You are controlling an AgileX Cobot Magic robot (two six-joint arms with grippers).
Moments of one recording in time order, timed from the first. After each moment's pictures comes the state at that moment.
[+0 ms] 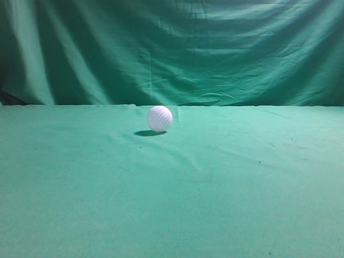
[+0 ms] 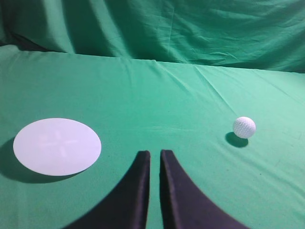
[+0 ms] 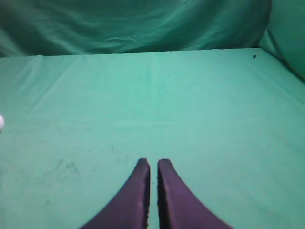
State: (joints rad) left arm -0.13 -0.01 0.00 -0.41 0.20 0.24; right arm 0.12 0.03 0.03 0.00 0.28 0.00
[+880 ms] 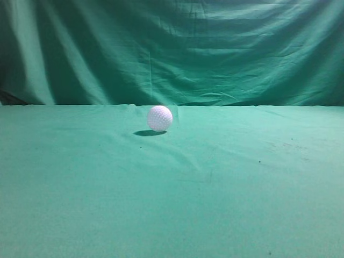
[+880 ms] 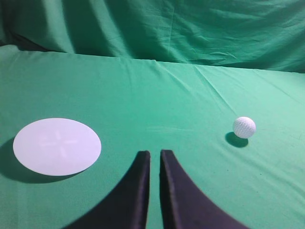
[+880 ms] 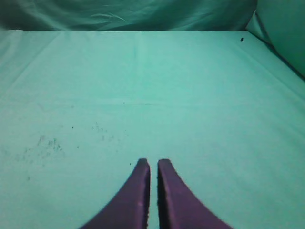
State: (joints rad) left arm -0.13 -0.01 0.00 -0.41 0.20 0.24; right arm 0.06 -0.01 0.03 0.00 0.38 -0.05
